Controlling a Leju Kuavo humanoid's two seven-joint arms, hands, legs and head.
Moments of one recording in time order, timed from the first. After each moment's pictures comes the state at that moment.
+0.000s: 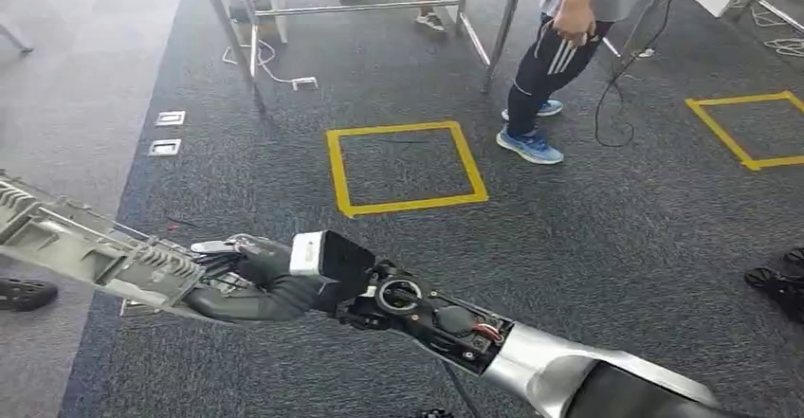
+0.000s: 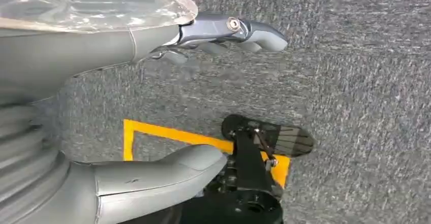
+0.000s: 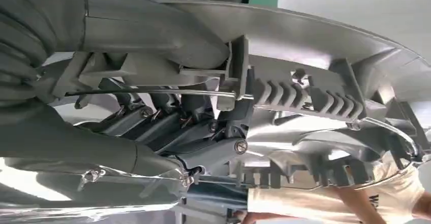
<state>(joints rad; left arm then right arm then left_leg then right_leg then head) -0.10 0.02 -0.64 -0.19 0.85 0.21 -0.29 -0.60 0.26 1.10 -1.18 -0.38 0.37 -0.49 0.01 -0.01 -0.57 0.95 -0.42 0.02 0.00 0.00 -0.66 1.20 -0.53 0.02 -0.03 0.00</state>
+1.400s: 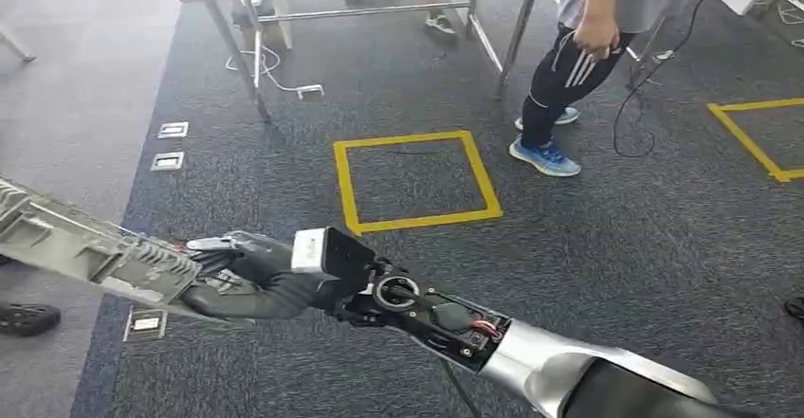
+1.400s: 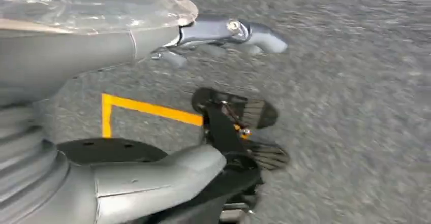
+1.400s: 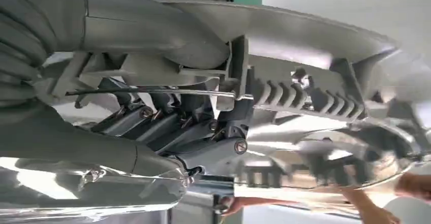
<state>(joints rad) -0.09 0.02 -0.64 -0.20 0.91 0.18 -0.31 -0.61 0.27 1.11 -1.17 -0.39 0.40 -0.52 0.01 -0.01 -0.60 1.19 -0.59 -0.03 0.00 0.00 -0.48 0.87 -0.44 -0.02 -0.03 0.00</state>
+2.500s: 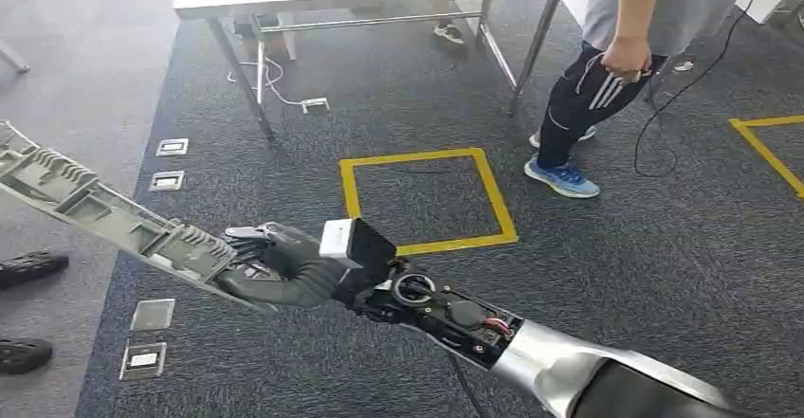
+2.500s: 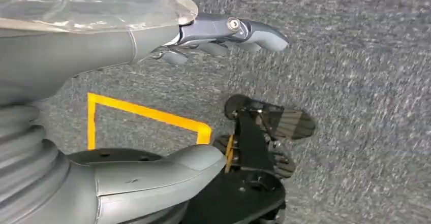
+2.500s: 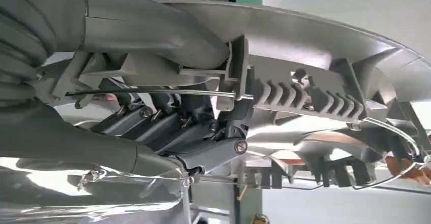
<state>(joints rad) -0.08 0.02 -0.64 -0.19 0.92 0.20 -0.28 -0.60 0.25 1.09 -1.12 -0.42 0.38 -0.54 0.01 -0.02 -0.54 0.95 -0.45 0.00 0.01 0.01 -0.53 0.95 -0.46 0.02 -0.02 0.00</state>
